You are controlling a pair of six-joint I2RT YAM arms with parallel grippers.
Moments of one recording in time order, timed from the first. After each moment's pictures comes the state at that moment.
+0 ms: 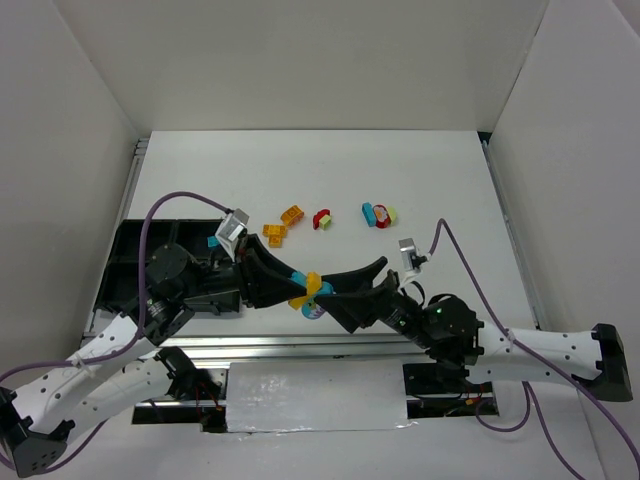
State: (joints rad) left arm -0.74 0.73 0.70 0.22 0.66 -0.74; right arm 1.34 0.67 0.43 0.67 0.26 0.65
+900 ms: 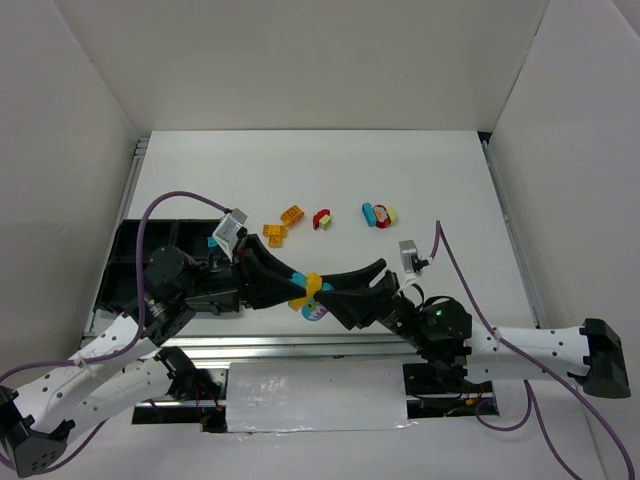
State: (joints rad) left arm -0.74 0.72 0.69 0.29 0.69 -0.79; right arm 1.34 0.73 0.37 0.92 0.24 0.61
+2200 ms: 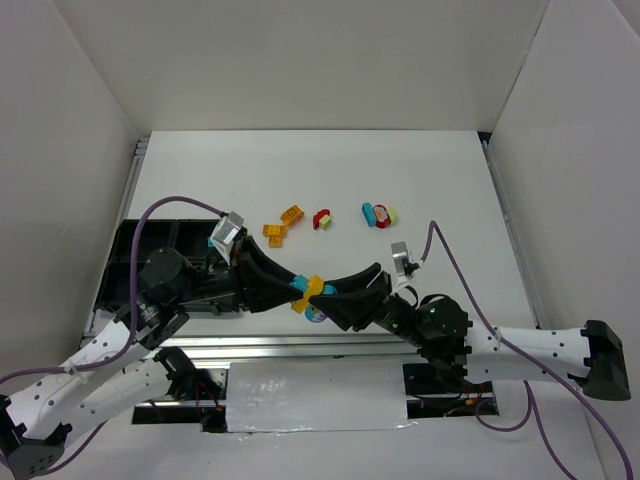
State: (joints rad) left arm -0.75 0.68 0.70 0.15 0.63 -0.73; right arm 1.32 0.73 0.37 0.85 0.16 0.54
